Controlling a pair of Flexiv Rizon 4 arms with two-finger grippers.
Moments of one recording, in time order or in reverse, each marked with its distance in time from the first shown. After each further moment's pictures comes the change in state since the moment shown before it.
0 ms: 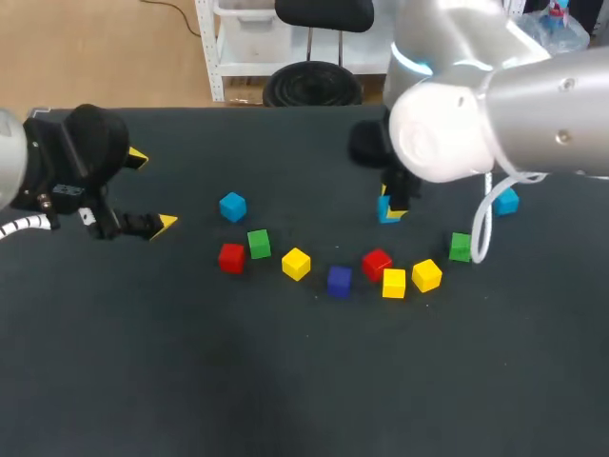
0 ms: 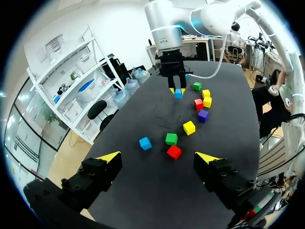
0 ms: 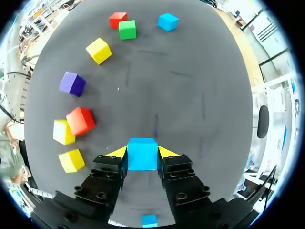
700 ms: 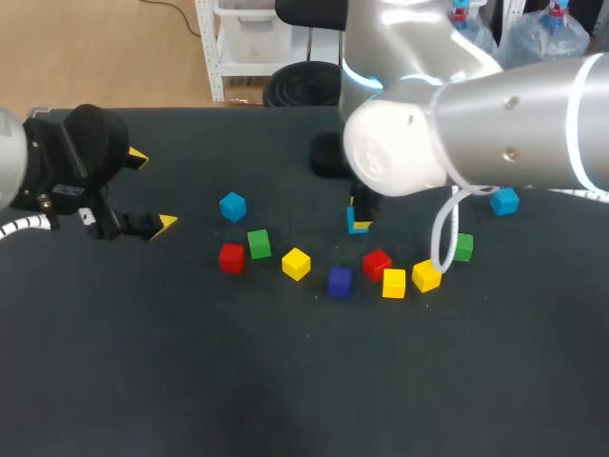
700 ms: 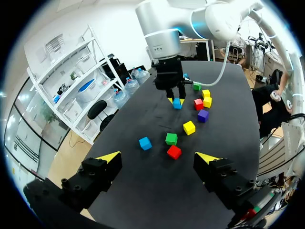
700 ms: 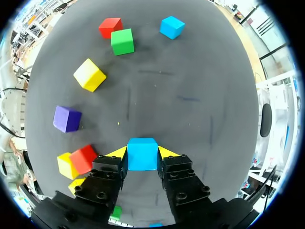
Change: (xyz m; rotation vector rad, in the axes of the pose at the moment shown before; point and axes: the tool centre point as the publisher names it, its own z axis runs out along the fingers) left arm 0.000 0.000 0.000 0.000 0.000 0.000; right arm -0.049 0.006 0.016 -0.022 0.031 0.044
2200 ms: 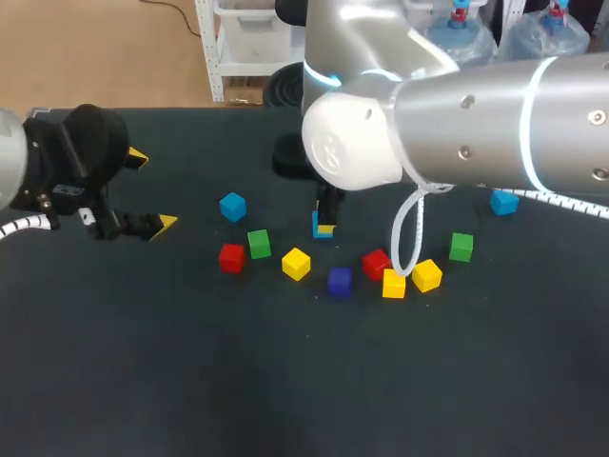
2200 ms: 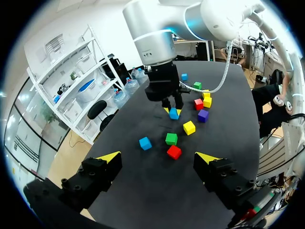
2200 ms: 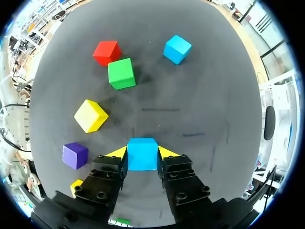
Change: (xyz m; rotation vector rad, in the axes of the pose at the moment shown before) left arm 0.000 0.000 0.000 0.000 0.000 0.000; right arm -0.052 0.006 0.001 -0.033 -0.041 0.031
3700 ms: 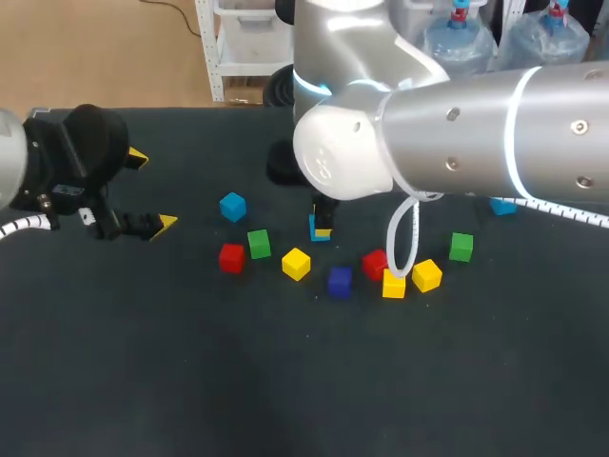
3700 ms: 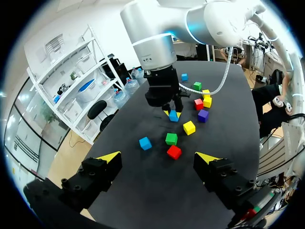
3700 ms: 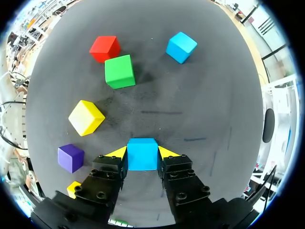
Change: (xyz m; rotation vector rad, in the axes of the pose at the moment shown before) left arm 0.000 0.000 0.000 0.000 0.000 0.000; right arm -0.003 -0.002 0.009 0.013 0.032 -0.021
